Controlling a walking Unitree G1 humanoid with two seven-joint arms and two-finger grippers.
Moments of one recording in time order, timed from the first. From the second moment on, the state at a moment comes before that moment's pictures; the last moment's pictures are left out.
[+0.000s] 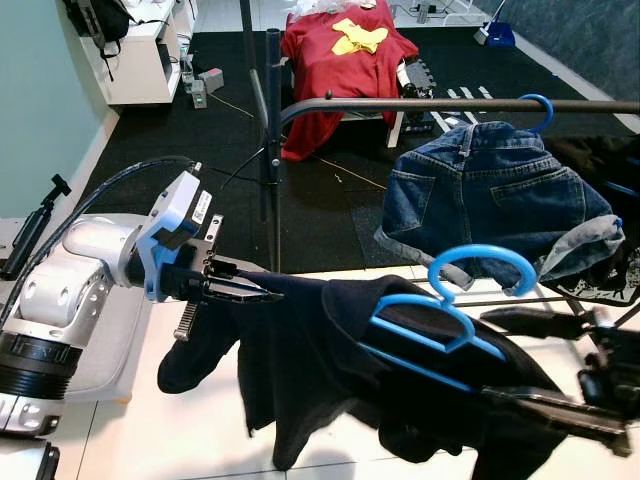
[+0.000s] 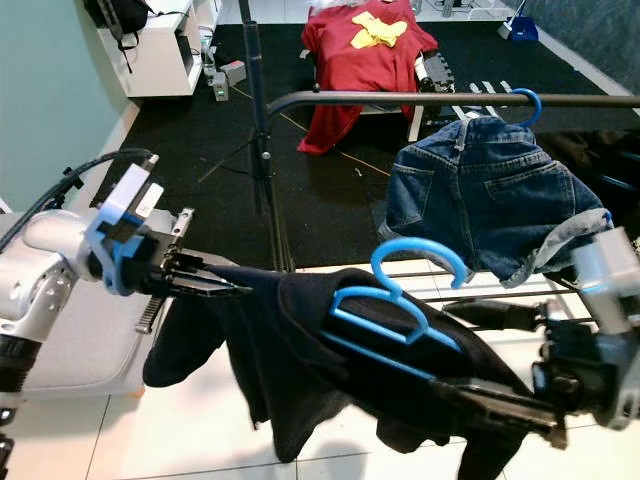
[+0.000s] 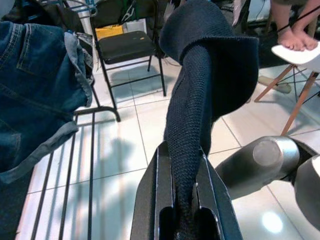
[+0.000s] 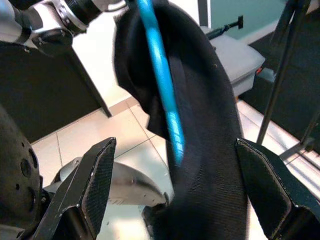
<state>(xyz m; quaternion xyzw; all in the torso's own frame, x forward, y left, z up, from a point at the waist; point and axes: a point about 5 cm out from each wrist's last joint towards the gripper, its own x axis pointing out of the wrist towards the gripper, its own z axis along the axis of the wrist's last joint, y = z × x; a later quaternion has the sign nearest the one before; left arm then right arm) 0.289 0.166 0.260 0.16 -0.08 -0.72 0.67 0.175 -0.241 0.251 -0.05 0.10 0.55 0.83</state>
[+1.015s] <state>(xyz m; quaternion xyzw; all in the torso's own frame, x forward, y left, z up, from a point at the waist) 0.276 0.156 0.272 0.14 -0.09 -0.74 0.66 0.185 -0.239 0.239 -0.09 0.12 0.53 0.83</state>
